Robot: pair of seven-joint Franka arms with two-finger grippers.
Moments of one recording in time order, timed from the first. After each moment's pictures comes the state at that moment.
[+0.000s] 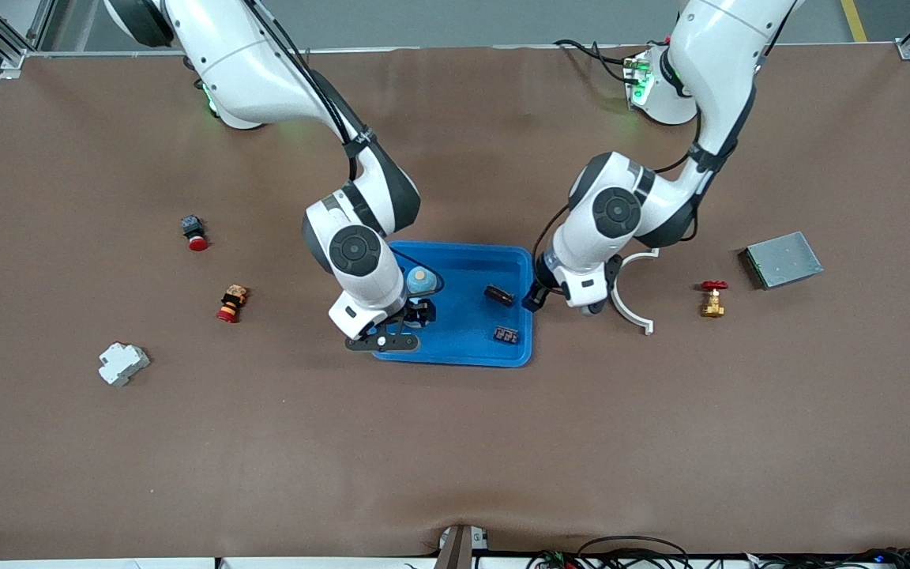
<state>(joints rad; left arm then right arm) -0.34 0.49 -0.28 -1.96 -0.11 2.53 -1.57 0.63 0.74 -0.04 -1.52 0.08 2.30 0.55</state>
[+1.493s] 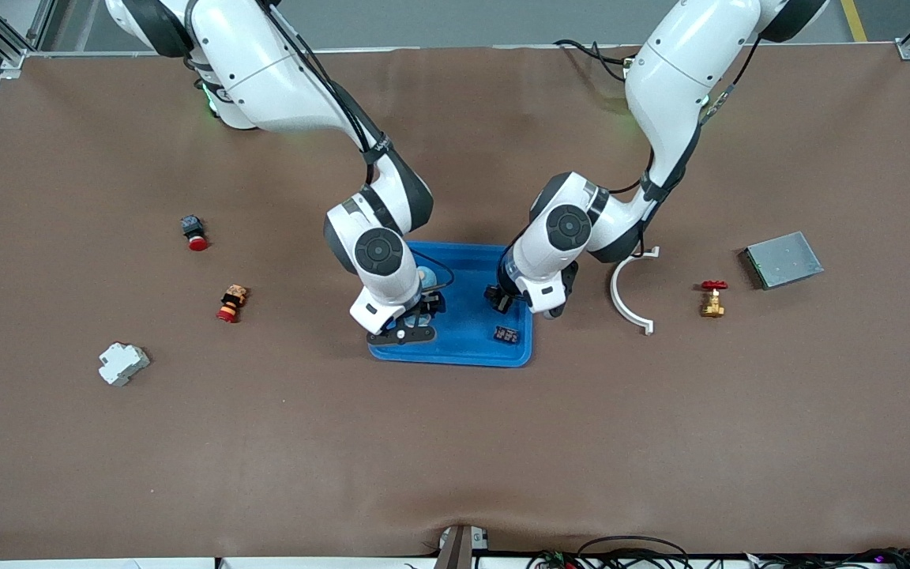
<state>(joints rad) -0.42 0.66 -0.26 -1.85 -0.11 2.62 -1.69 0.68 0.77 -0.05 -1.54 0.08 2.31 0.52</state>
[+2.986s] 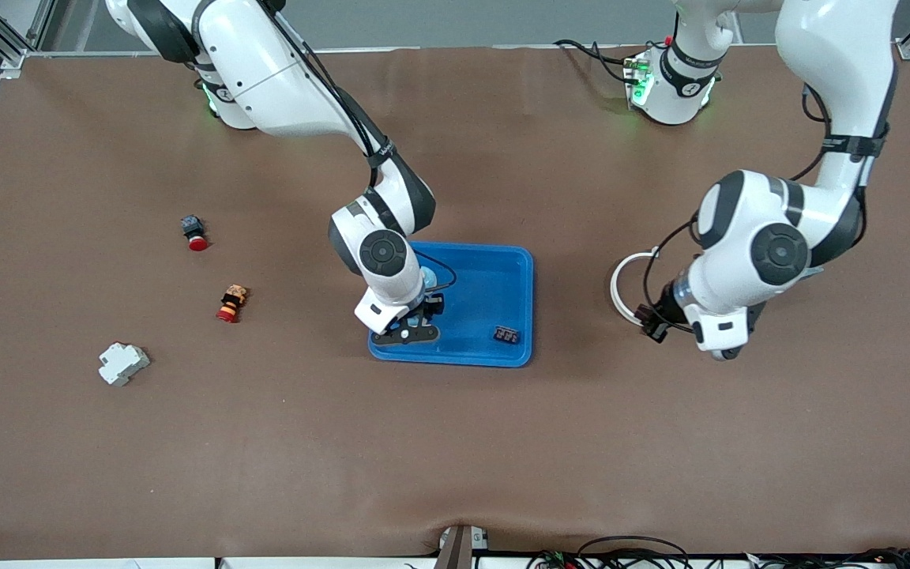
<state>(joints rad) -0.03 0.39 -0.22 -1.81 -0.01 2.13 -1.15 0.68 0.80 -0.04 -1.54 0.08 2.35 0.52</state>
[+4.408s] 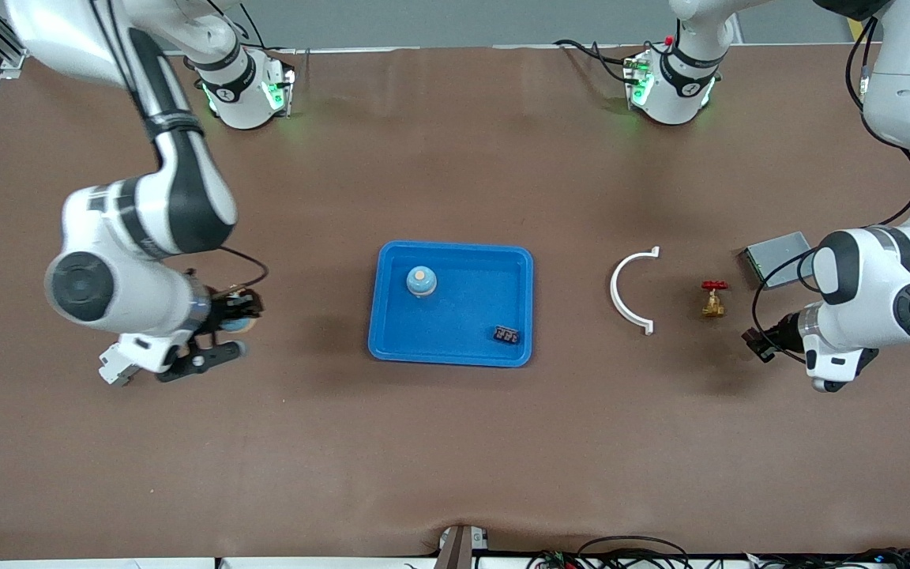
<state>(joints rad) 0.32 0.61 -0.22 -1.77 0.12 2.27 -0.59 0.23 0.46 -0.07 -1.50 0.08 1.77 -0.23</state>
